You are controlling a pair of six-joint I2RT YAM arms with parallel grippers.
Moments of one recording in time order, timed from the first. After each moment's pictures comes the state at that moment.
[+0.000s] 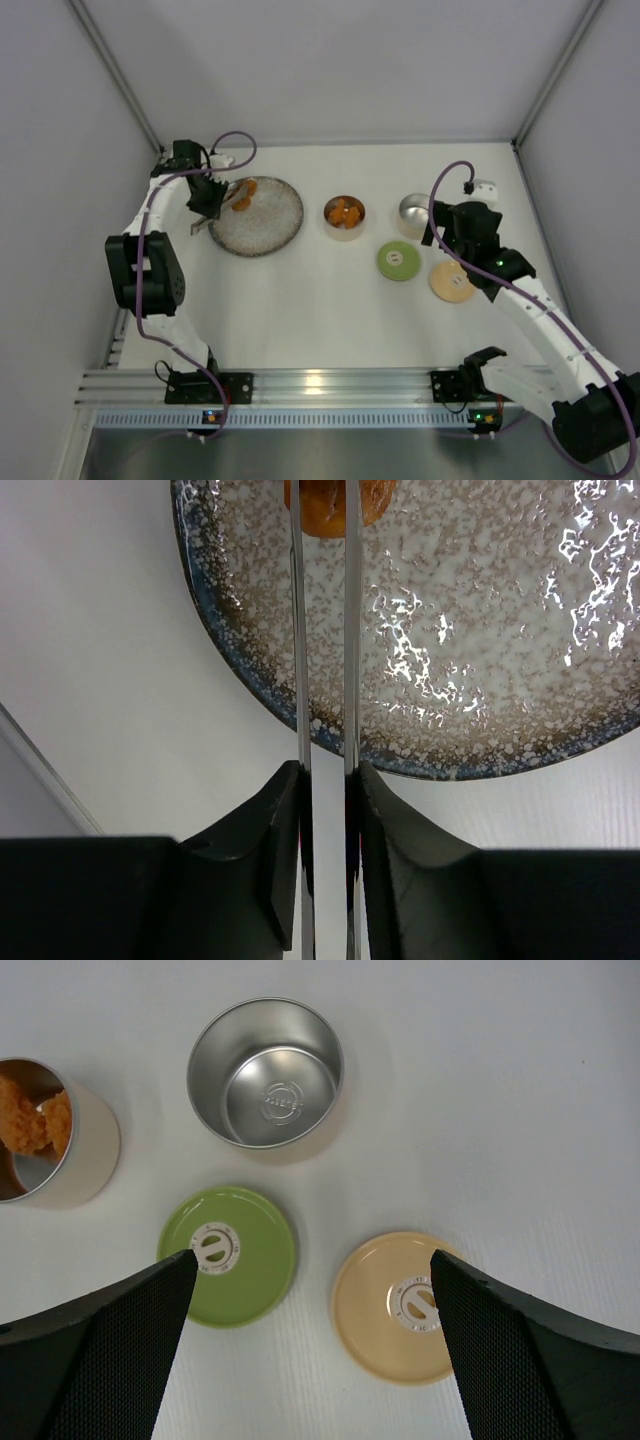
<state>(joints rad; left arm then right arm) 0.06 1.83 1.55 -0.80 0.14 0.42 0.37 0.96 0.84 -0.46 0.40 0.38</state>
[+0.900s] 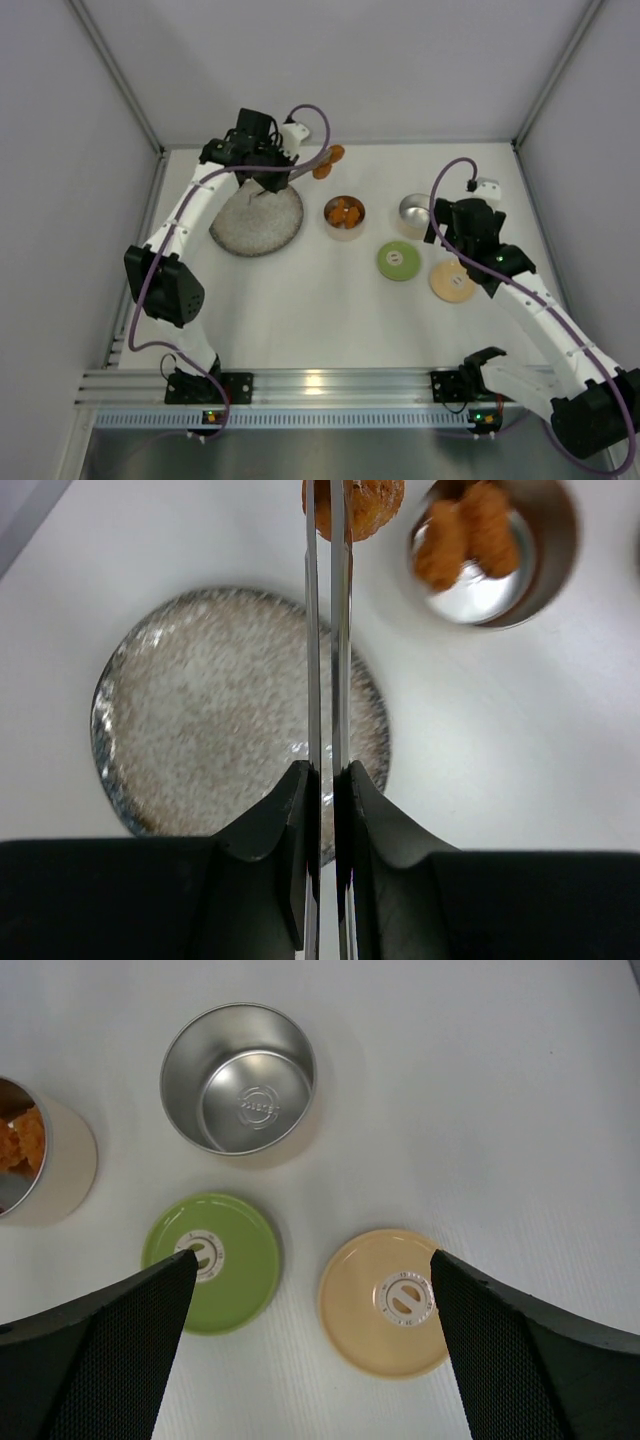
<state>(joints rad) -0.31 1.79 1.82 -0.88 0.17 0.37 0.37 0.98 0.86 -0.50 0.46 0.40</state>
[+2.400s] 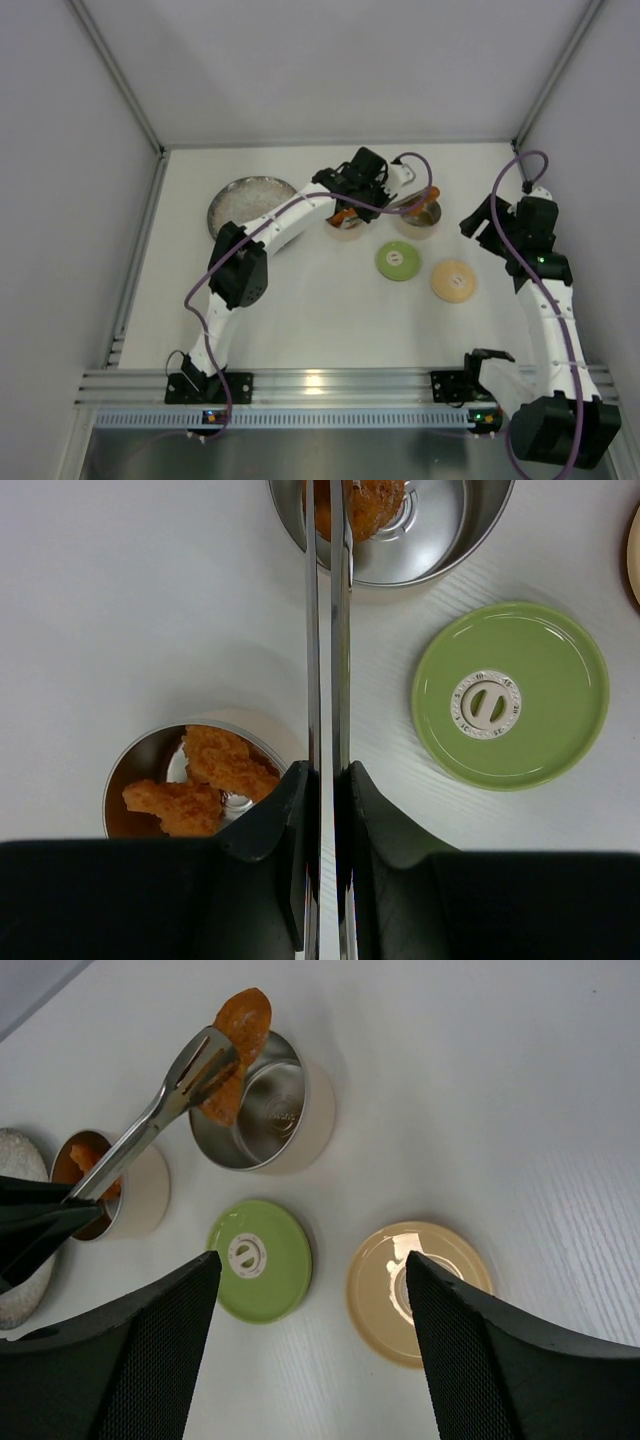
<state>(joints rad) -0.77 2.20 2.04 -0.66 0.13 0.27 -0.14 0.93 0.87 -0.53 -0.13 0.45</state>
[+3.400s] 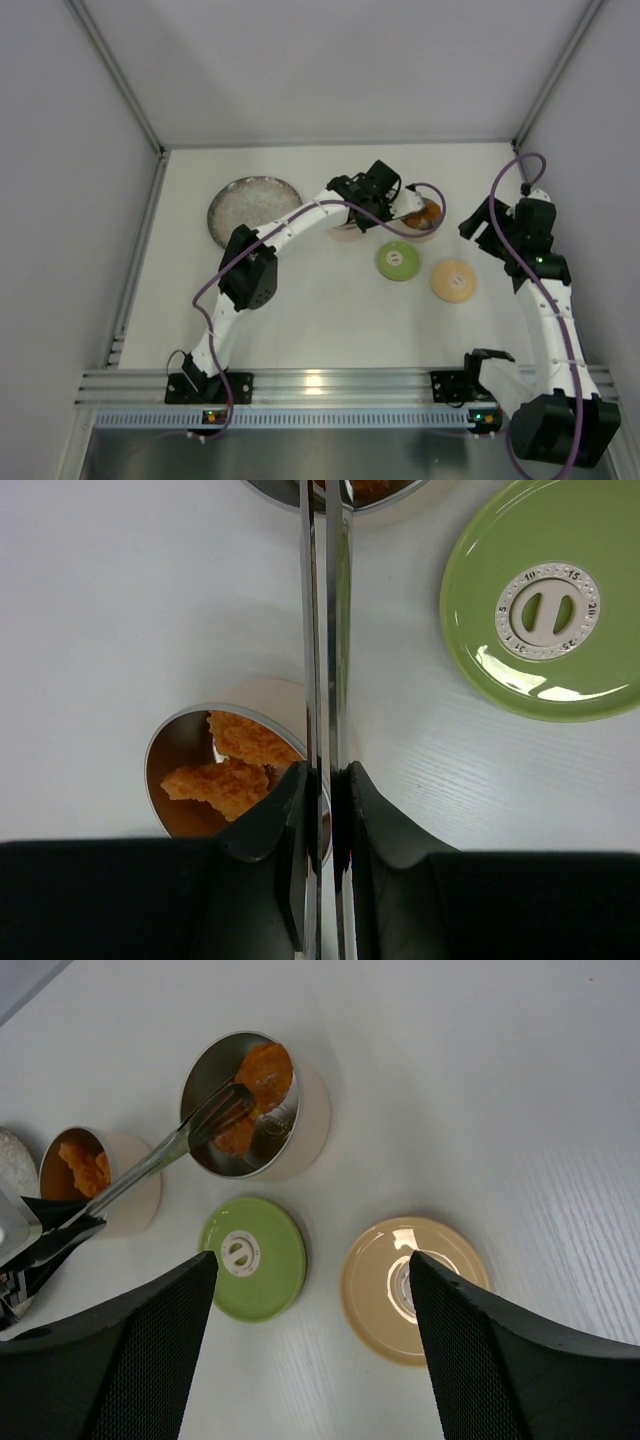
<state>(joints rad) -0.82 2.24 2.08 -0.79 -0.01 0.56 -0.14 0.93 0.85 -0.52 -0.12 0.45</state>
